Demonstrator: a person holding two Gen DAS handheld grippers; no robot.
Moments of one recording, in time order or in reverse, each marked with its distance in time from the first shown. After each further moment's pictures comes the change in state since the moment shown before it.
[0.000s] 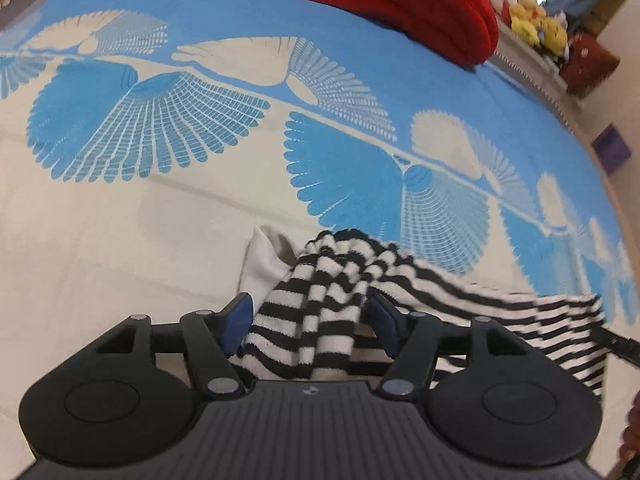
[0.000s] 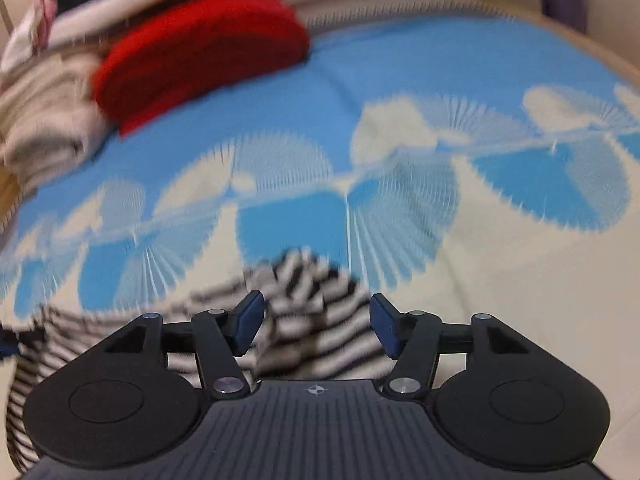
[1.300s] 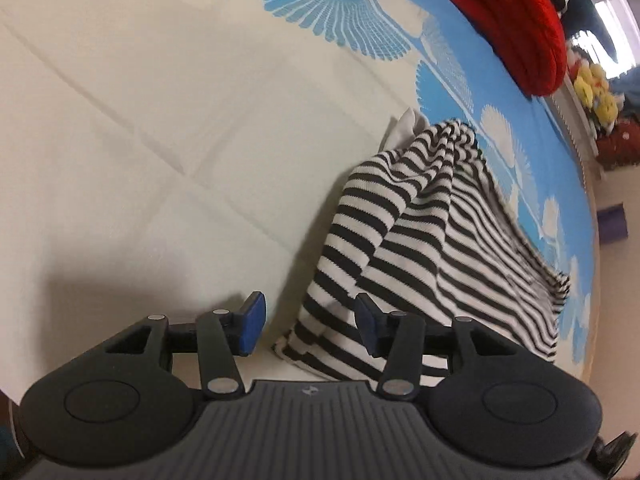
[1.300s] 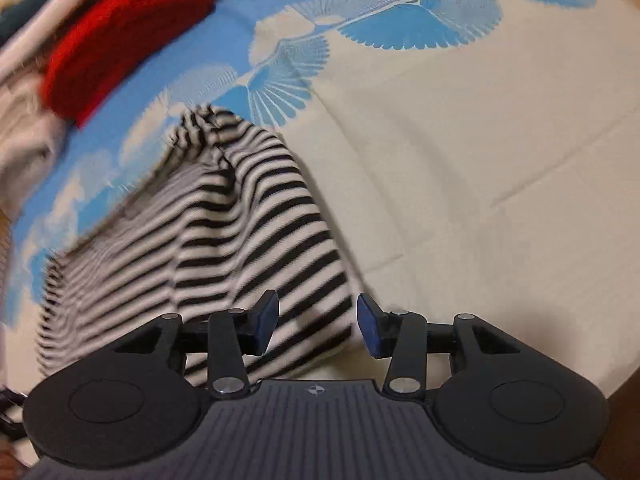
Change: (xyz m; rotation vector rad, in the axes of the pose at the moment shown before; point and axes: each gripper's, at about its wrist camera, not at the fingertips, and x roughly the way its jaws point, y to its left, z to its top) left arm -0.104 0.105 -0.103 -0.379 0.188 -0.066; right arm -0.103 -0.073 -0.096 0.323 0.145 0.020
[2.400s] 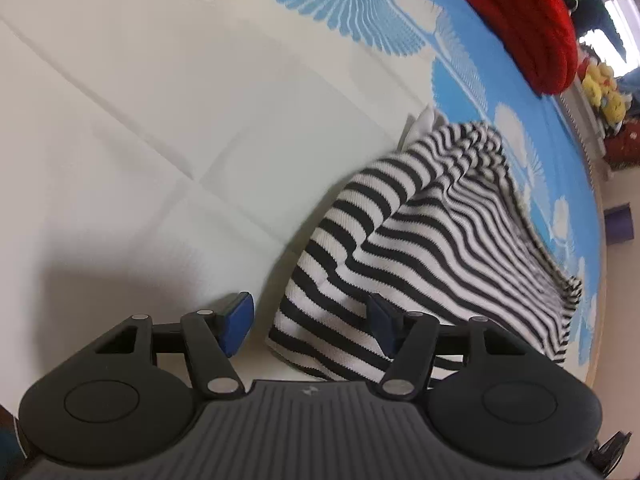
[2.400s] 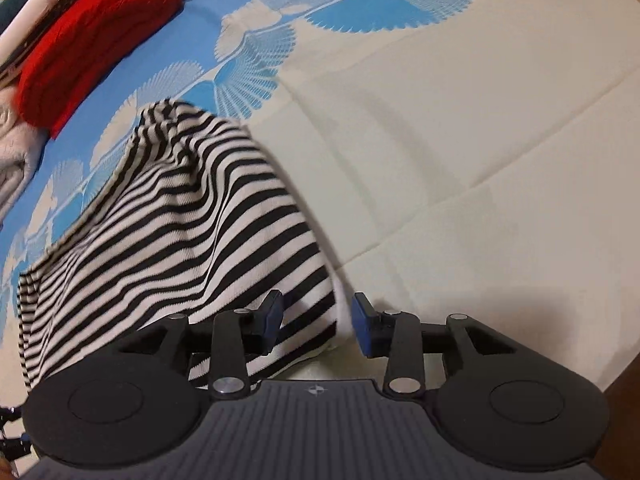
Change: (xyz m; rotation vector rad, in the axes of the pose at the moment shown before) left arm 0.014 0.009 0.009 -0.001 0.020 0.020; right arm 0.029 -0.008 -0.005 0.049 0.034 -0.069
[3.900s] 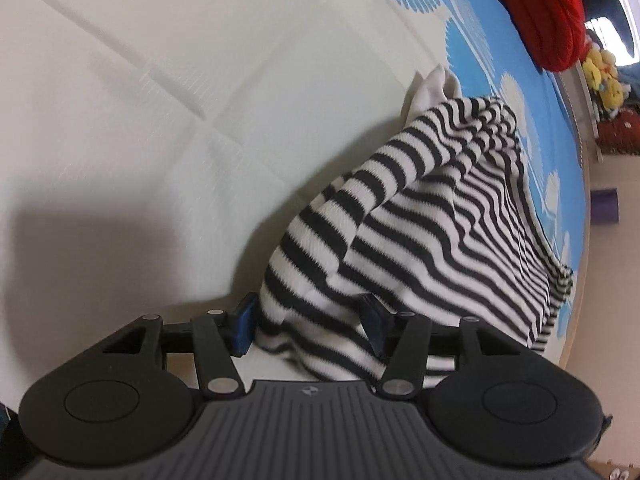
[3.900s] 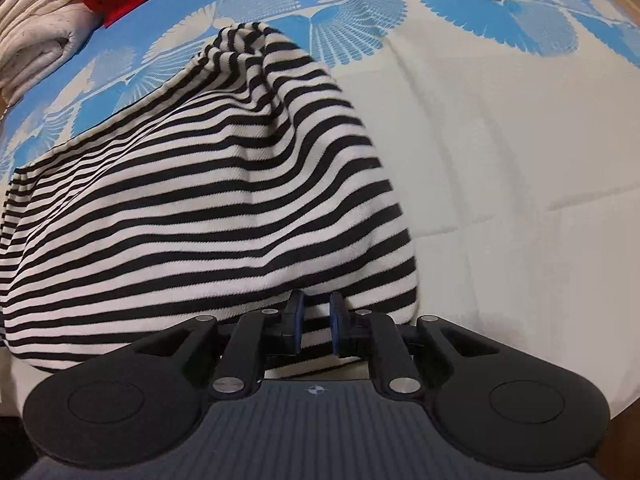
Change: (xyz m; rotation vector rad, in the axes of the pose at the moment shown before) left arm 0.026 0.024 0.008 -0.056 0.147 -0.080; right arm 0.003 0.042 -0.027 -0.329 0.046 -0.045
